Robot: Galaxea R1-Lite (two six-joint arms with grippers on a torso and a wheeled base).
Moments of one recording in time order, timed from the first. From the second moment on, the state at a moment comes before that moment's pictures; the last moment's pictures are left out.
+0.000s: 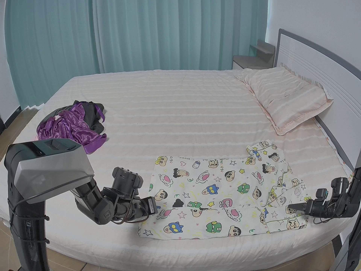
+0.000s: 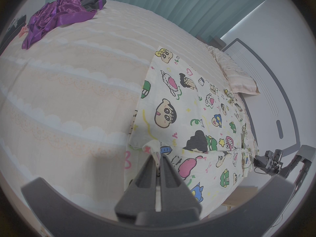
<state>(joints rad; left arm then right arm) -0.44 2.28 -0.78 -0.64 -0.13 -0.64 -0.41 2.29 -0.32 -1.03 0.79 0.04</state>
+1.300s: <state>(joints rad) -0.44 2.29 -0.78 -0.64 -0.07 -0.63 -0.35 2.25 -0.44 -1.04 0.71 0.06</state>
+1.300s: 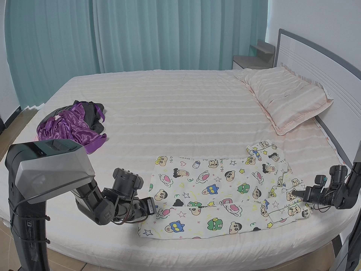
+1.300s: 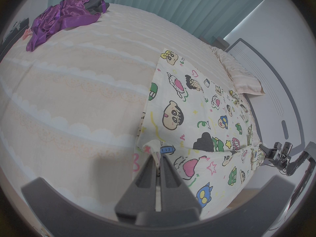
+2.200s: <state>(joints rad) -0.43 2.28 -0.78 -0.63 -0.04 -0.66 -0.36 2.22 -0.48 -0.99 0.65 0.10</state>
